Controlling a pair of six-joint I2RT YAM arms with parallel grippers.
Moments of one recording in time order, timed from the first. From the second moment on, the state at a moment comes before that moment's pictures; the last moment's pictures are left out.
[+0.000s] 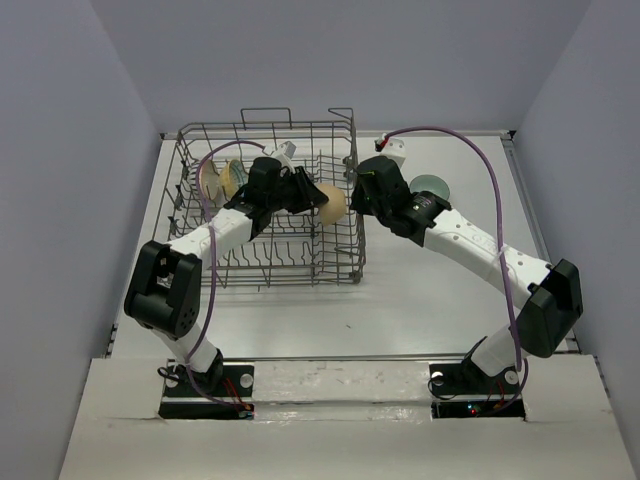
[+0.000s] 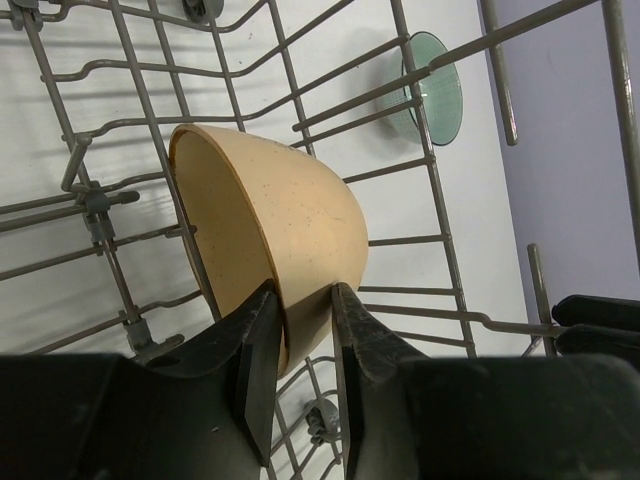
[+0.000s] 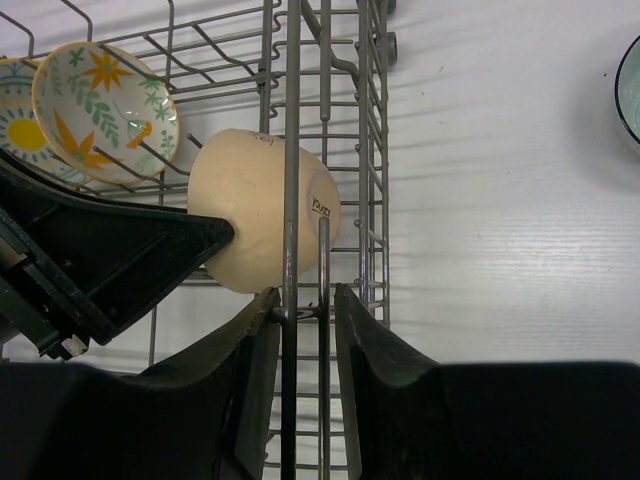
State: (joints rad) left arm -0.42 1.64 1.08 0.10 0.34 -0.70; right arm 0.74 1.54 1.39 -0.44 0.48 0.64
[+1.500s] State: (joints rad) left arm -0.40 1.63 1.08 0.08 0.25 -0.65; right arm 0.74 1.54 1.39 -0.44 0.49 0.64
